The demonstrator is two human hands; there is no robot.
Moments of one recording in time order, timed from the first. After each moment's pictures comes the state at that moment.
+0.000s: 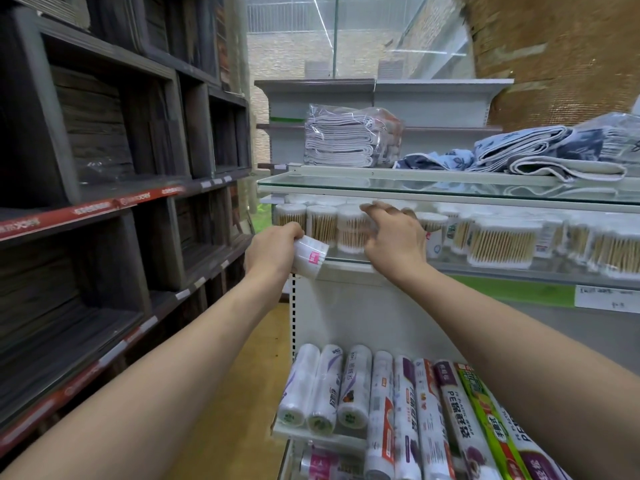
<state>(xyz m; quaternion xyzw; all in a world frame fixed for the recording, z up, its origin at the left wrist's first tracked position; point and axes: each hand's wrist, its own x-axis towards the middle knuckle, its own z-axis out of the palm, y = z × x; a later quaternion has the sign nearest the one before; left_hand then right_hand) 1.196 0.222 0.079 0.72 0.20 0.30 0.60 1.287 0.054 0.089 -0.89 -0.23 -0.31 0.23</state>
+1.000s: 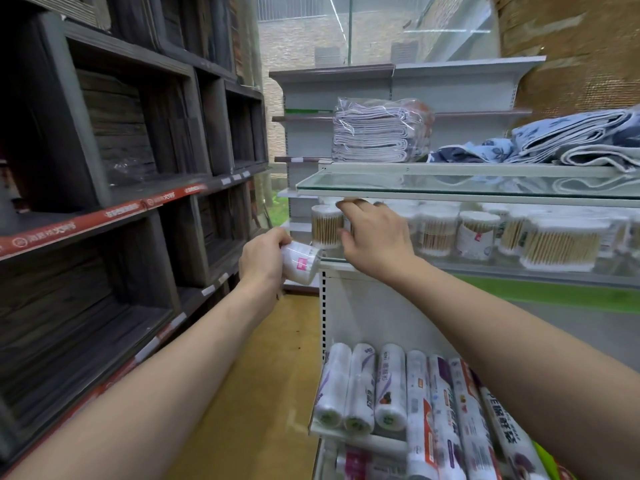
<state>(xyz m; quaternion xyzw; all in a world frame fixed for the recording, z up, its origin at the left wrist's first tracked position) 1.177 0.290 0.077 0.65 0.23 0.31 0.65 1.270 0.138 0.099 -0.87 -0.34 -0.33 0.15</state>
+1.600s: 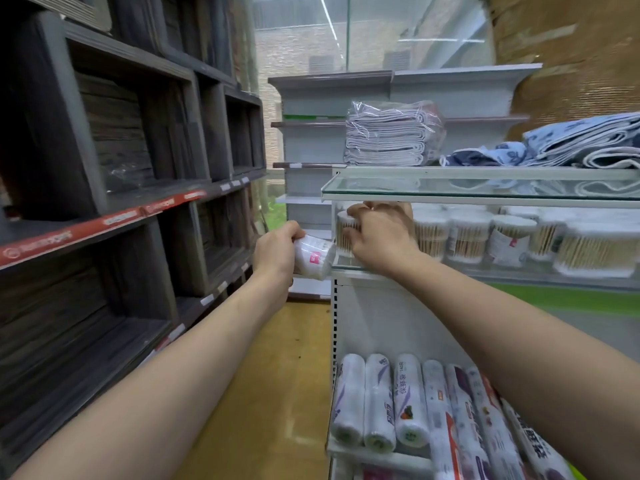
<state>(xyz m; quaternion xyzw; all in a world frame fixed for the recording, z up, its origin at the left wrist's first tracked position) 1.196 0.324 0.086 0.66 0.19 0.28 0.67 1.289 0.180 0.105 -0.91 -0.27 -0.28 0.13</state>
